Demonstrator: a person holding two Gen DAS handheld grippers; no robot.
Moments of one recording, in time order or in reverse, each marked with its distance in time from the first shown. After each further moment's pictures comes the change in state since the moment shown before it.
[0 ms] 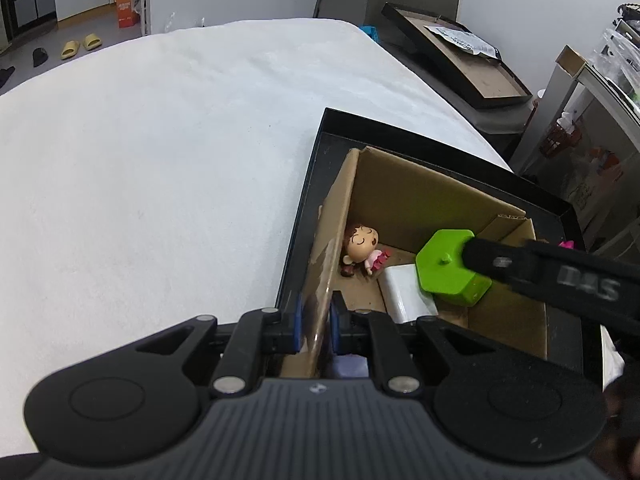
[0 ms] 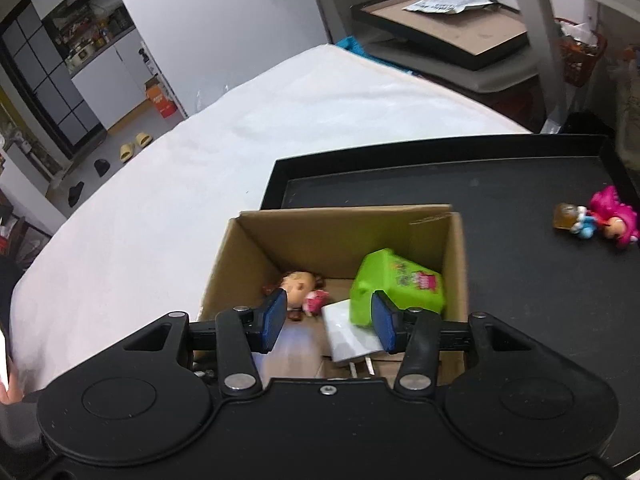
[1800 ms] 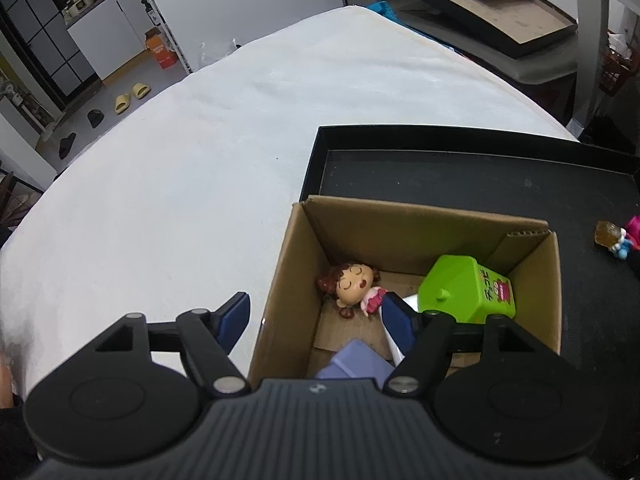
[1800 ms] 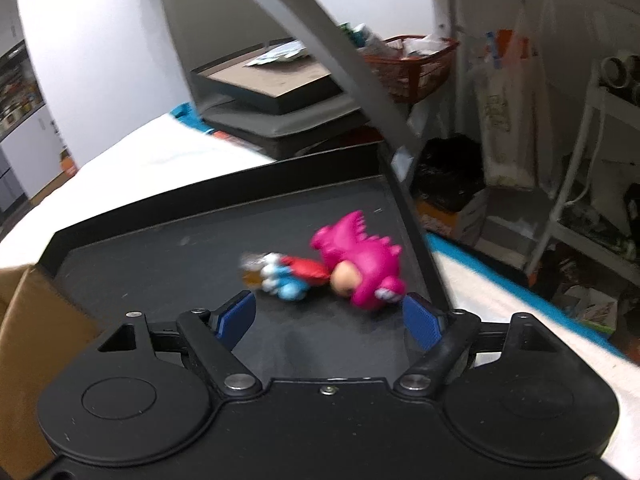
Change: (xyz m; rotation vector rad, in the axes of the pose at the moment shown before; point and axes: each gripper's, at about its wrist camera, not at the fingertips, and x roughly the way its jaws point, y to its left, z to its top) left arm 0.026 -0.097 0.037 0.191 0.050 0.375; right arm 0.027 -0.217 -0.014 0.086 -0.233 -0.234
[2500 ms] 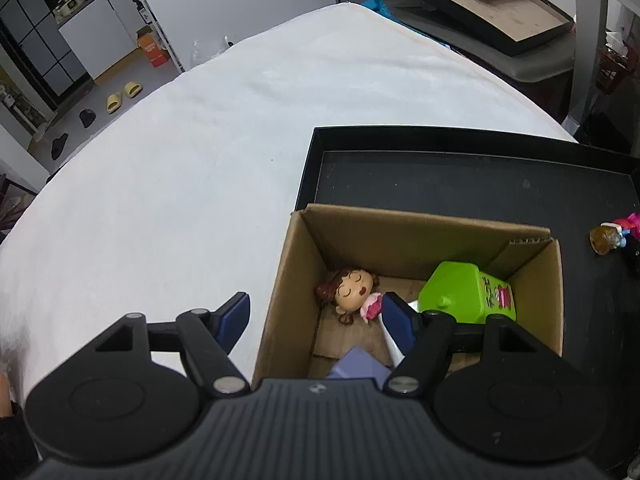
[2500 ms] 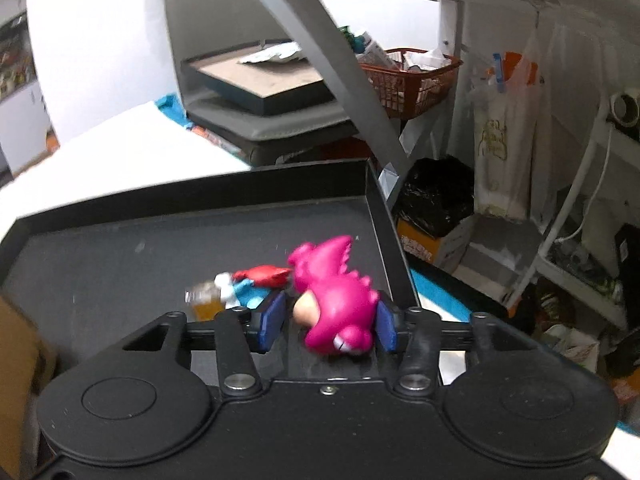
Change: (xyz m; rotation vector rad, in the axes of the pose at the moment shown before) left arm 0.004 0.005 0.005 0.016 0.016 -0.028; right arm 0.030 -0.002 0.013 -0.087 -0.007 -0.039
